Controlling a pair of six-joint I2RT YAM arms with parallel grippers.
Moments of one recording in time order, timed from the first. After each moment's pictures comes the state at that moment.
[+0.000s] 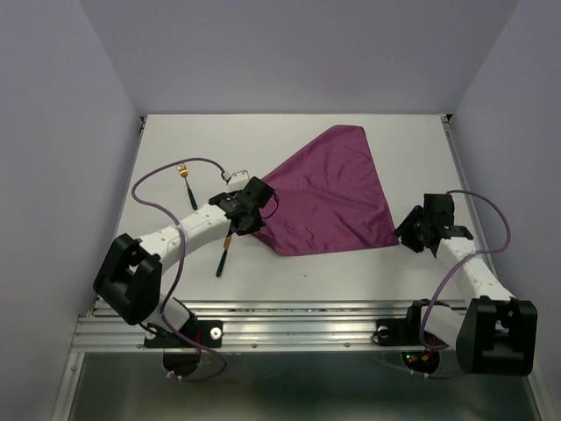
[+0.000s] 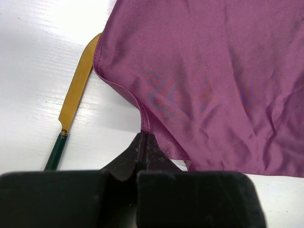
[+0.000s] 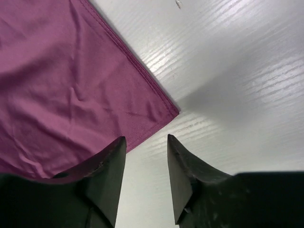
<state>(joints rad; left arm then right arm) -0.70 1.46 1.00 -0.65 -0.39 -0.89 -0.07 1.08 0.59 -0.45 -0.04 0.66</state>
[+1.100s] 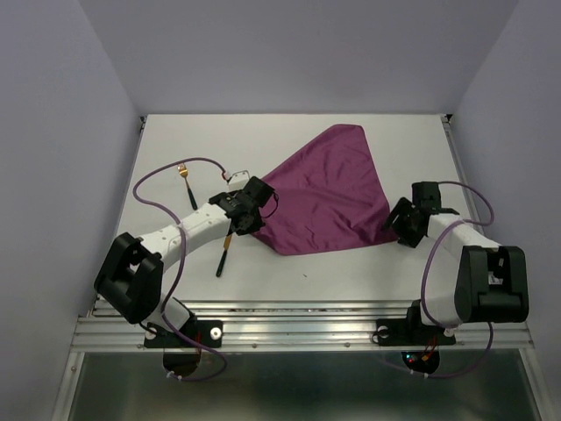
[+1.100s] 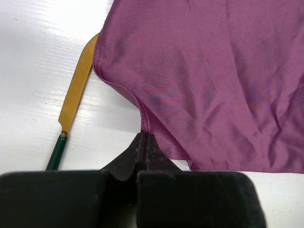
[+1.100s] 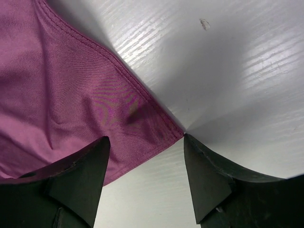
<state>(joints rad) -0.69 1.47 1.00 -0.64 -0.38 -0.87 -0.05 1.38 0.68 -0.37 -0.02 0.63</state>
